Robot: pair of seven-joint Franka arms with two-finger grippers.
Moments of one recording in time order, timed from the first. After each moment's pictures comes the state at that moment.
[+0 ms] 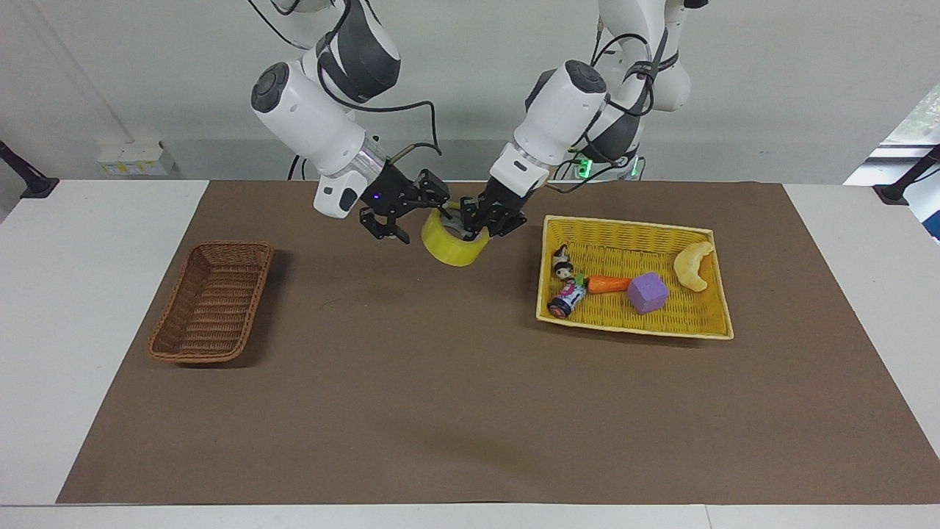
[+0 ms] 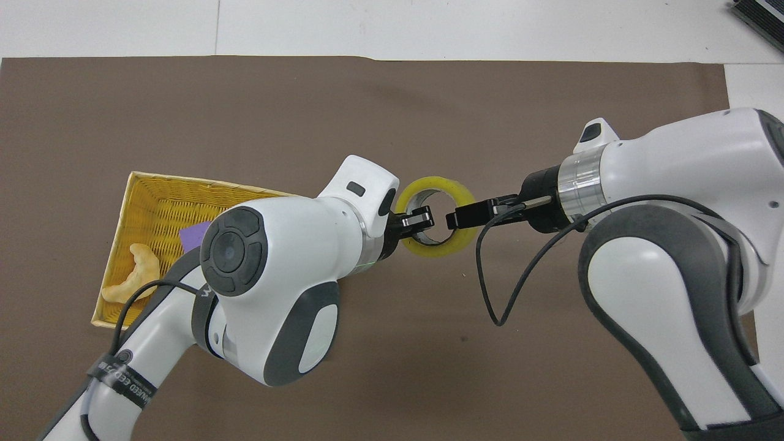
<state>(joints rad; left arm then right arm) -0.61 0.11 -0.09 -1.87 -0.42 2.41 -0.63 0.30 0.03 -0.04 -1.83 0.61 1.94 -0.13</state>
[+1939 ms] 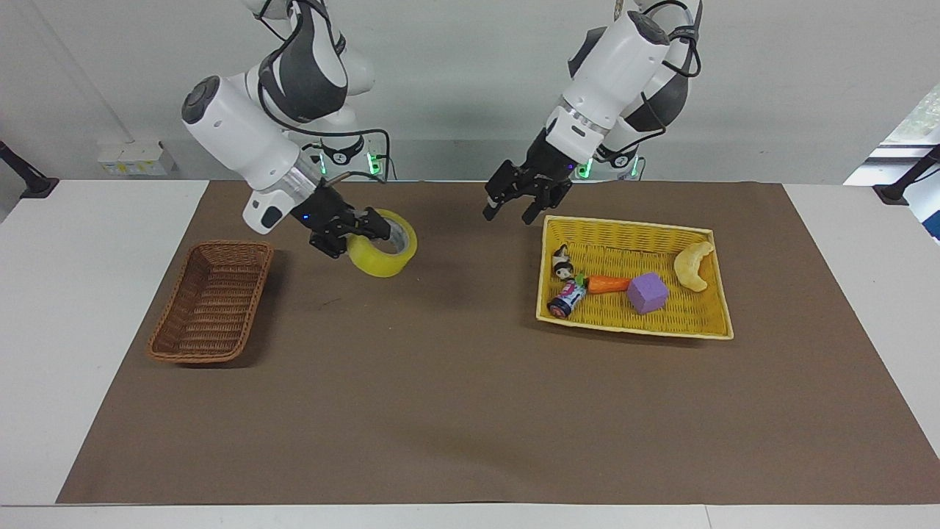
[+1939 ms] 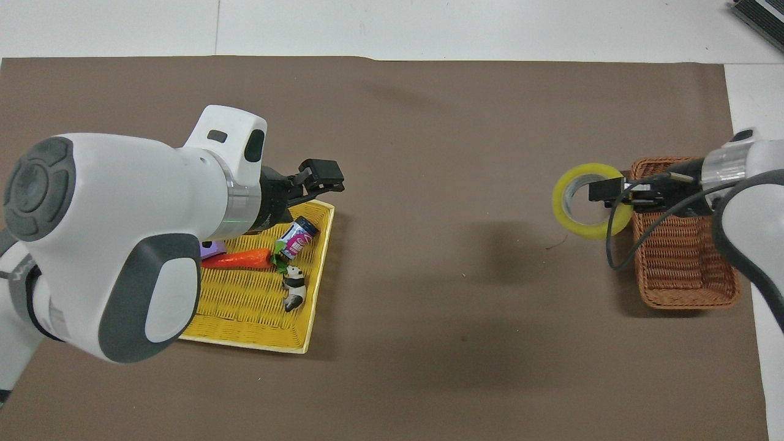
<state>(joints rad) -0.36 0.00 -0.09 -1.83 -0.30 2.11 -0.70 -0.07 0.06 -0.06 -1.93 0.45 1.97 -0.17</state>
